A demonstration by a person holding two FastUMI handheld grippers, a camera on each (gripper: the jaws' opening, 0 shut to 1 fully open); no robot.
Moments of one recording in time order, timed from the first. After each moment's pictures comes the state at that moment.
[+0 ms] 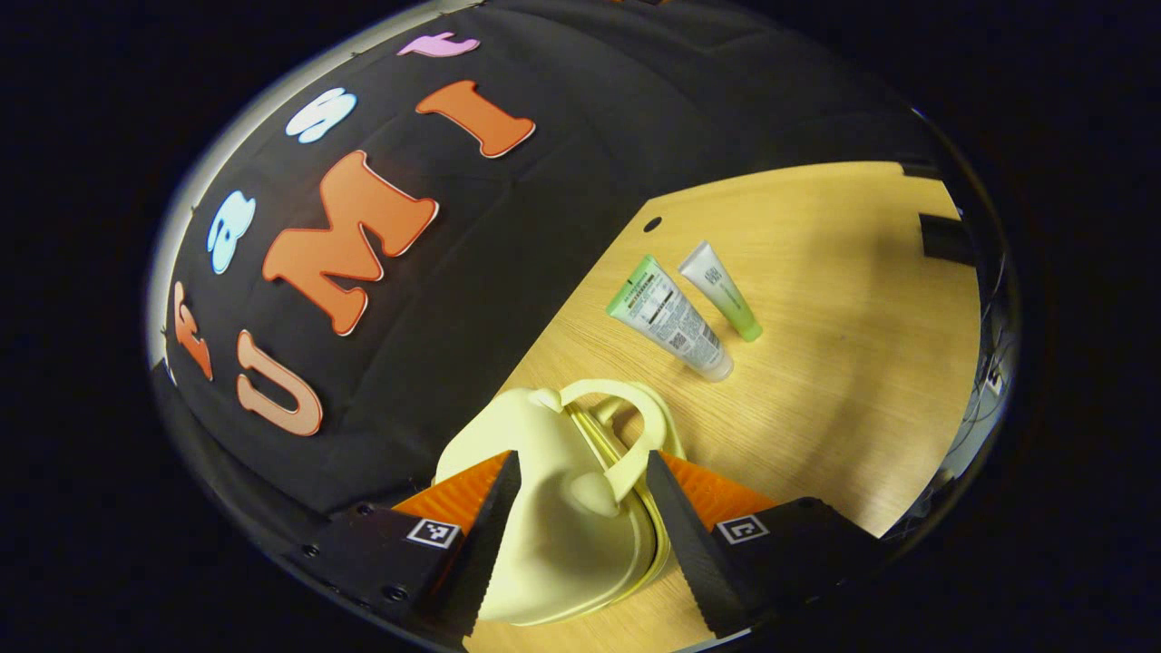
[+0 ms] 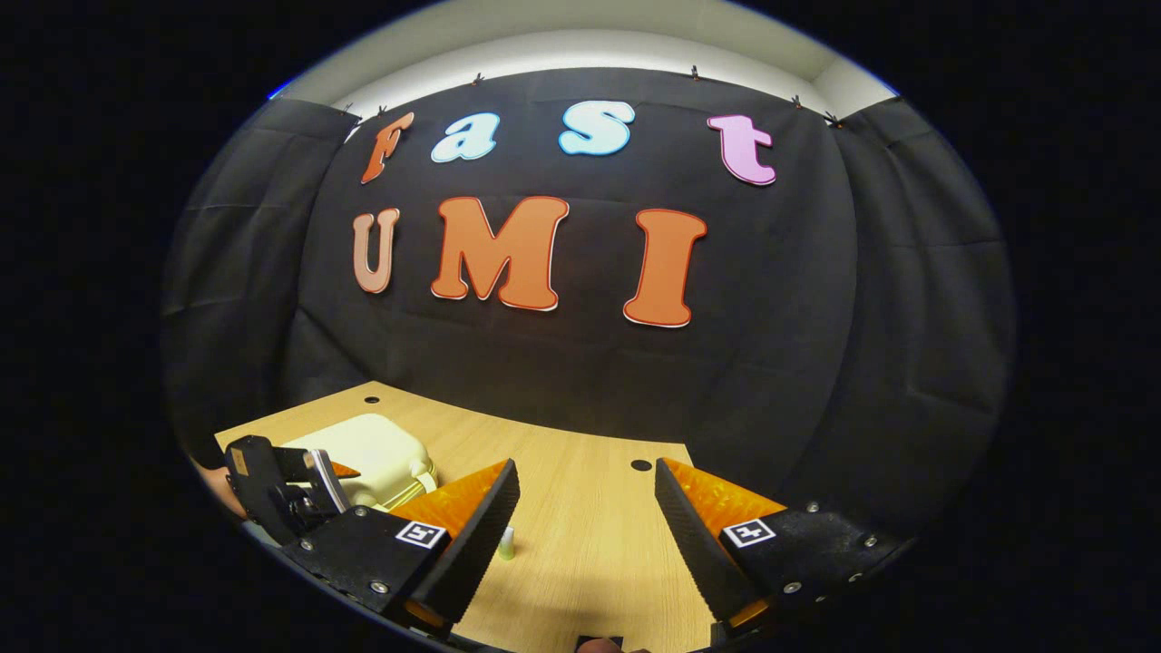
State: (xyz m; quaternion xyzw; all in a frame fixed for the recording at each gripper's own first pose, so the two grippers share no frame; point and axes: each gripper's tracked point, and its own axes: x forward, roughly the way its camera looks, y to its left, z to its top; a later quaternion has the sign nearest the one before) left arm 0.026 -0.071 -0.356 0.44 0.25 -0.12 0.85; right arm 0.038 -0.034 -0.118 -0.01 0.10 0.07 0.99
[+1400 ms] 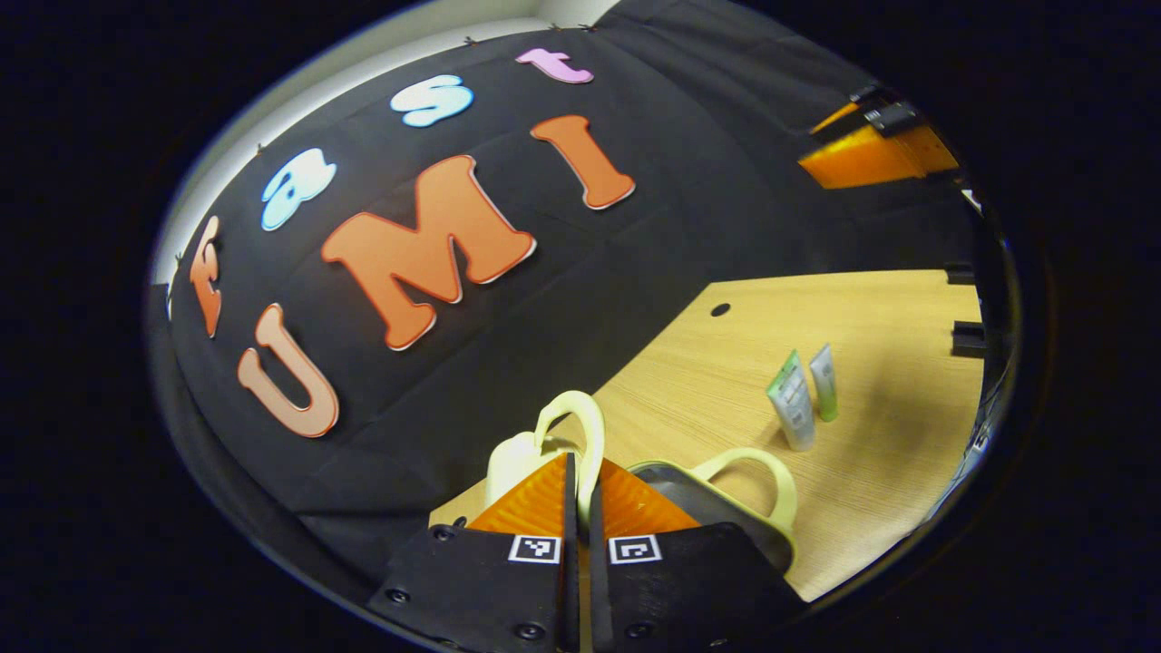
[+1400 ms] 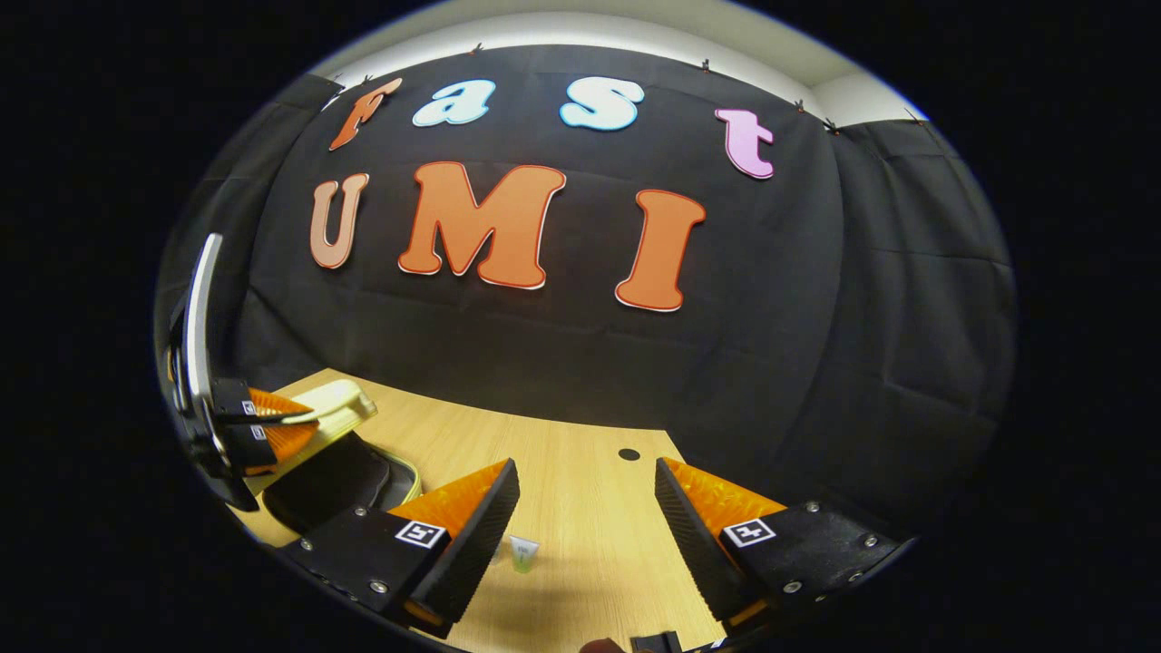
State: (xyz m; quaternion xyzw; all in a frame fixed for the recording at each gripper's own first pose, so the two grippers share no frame) left arm 0.090 0.028 -0.220 0.31 0.15 -0.10 0.94; right arm 0.069 0.046 -0.124 -0.03 0.13 0.01 0.99
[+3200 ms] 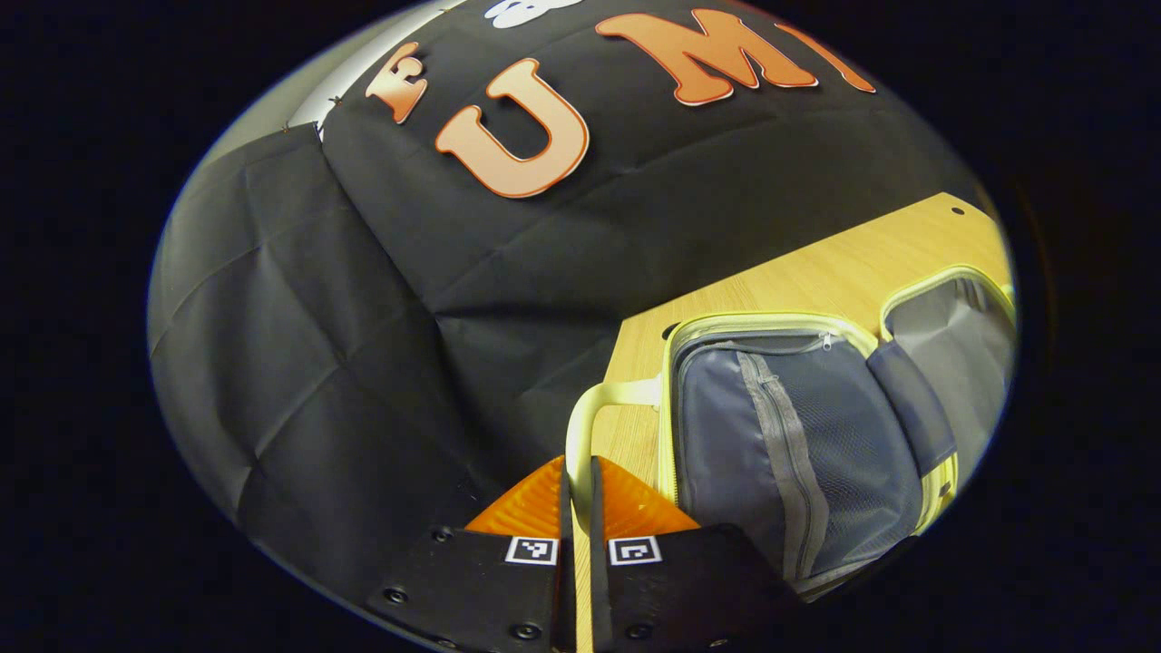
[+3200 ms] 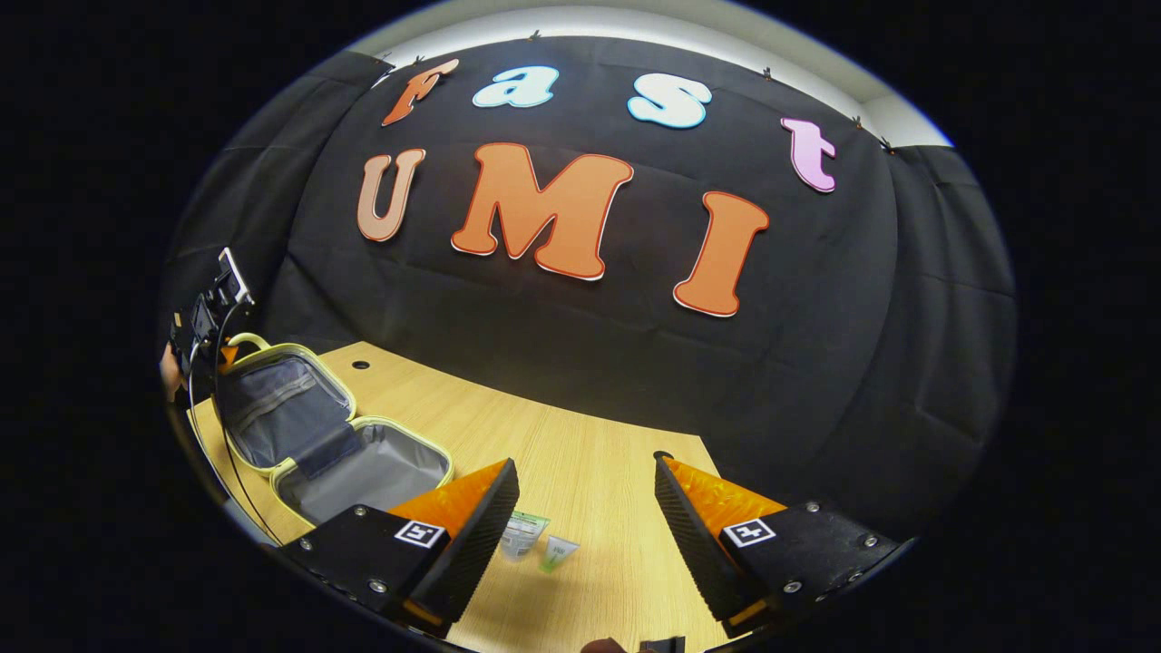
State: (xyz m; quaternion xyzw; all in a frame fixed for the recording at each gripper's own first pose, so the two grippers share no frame) left arm 0.030 0.445 -0.336 0.24 0.33 0.24 0.88; right arm 0.071 0.086 -0.139 -0.07 0.14 0.06 0.99
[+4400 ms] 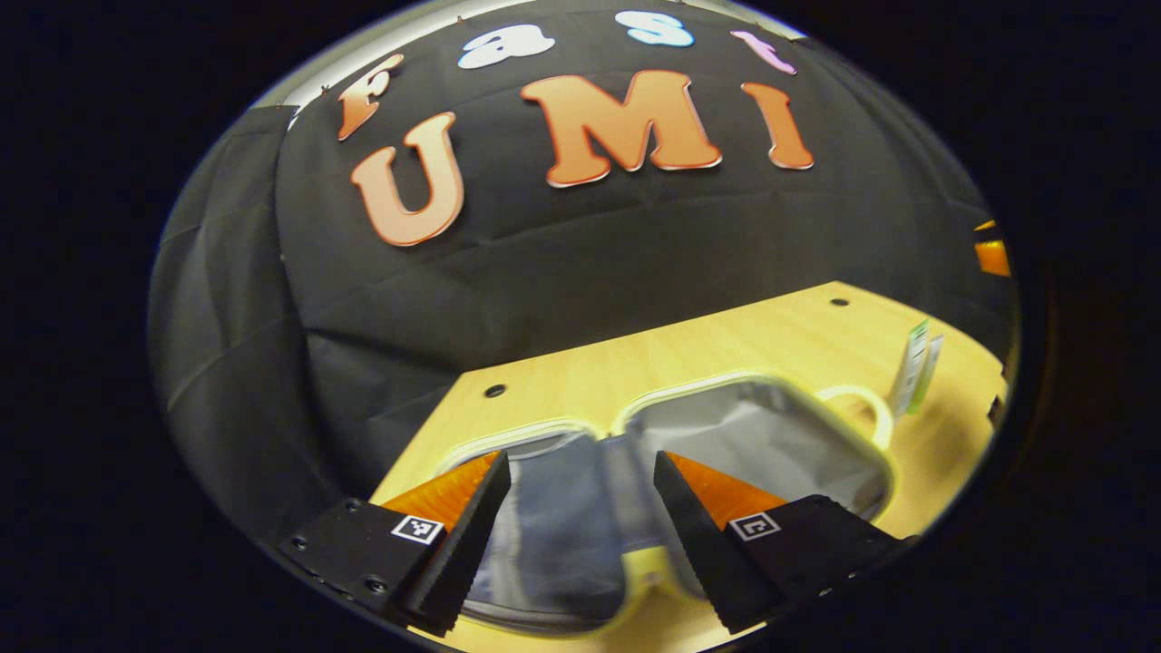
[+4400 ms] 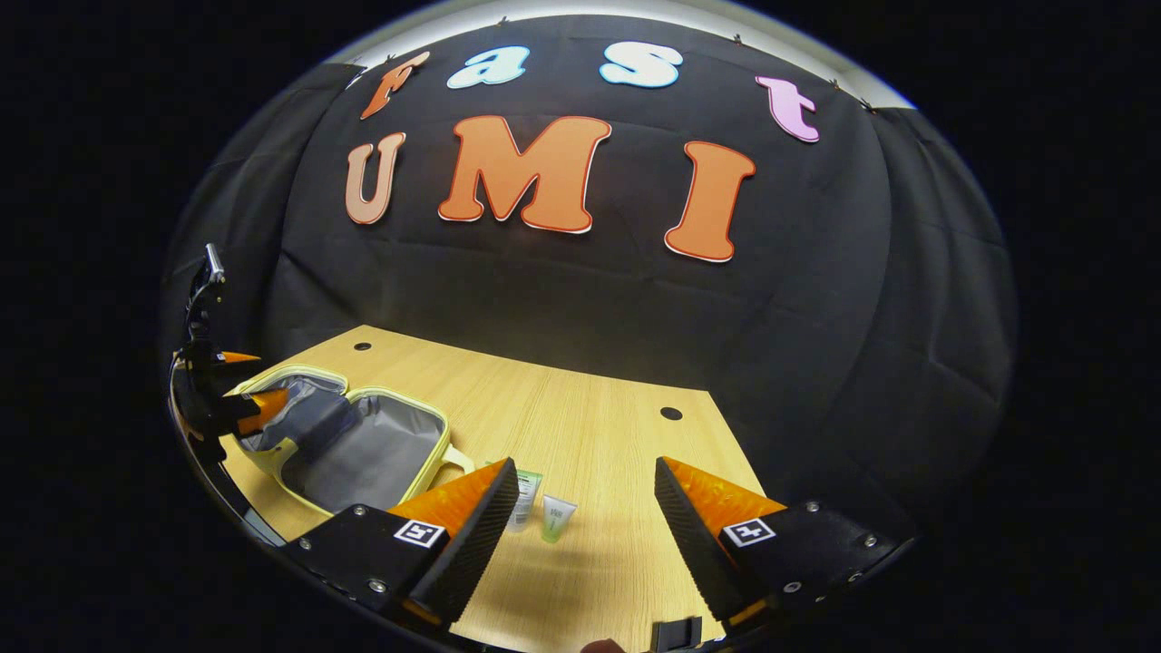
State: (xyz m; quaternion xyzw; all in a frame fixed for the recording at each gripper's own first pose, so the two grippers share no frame) left arm 0.068 0.159 -0.312 0.10 0.23 0.04 0.97; right arm 0.063 0.058 -0.192 -0.02 0.20 0.07 0.98
